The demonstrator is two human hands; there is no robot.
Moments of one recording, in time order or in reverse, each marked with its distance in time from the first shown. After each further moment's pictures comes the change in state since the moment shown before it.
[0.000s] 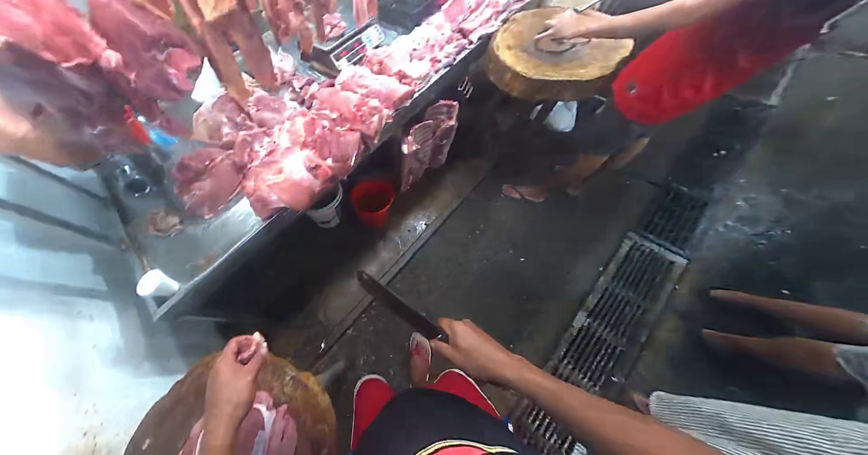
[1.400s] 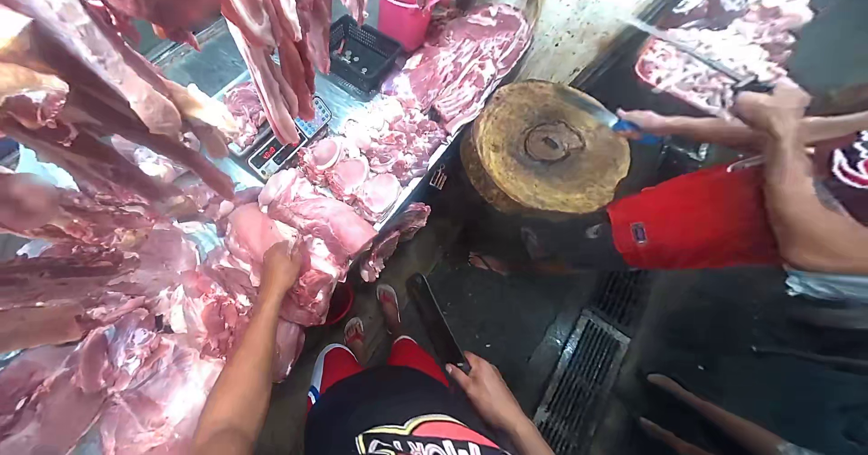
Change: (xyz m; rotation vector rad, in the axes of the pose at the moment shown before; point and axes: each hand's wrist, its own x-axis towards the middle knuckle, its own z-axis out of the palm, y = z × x) left_hand 0.709 0.501 0.316 0.386 -0.292 0.325; right_hand 0.337 0.094 -0.478 0.337 0.291 0.426
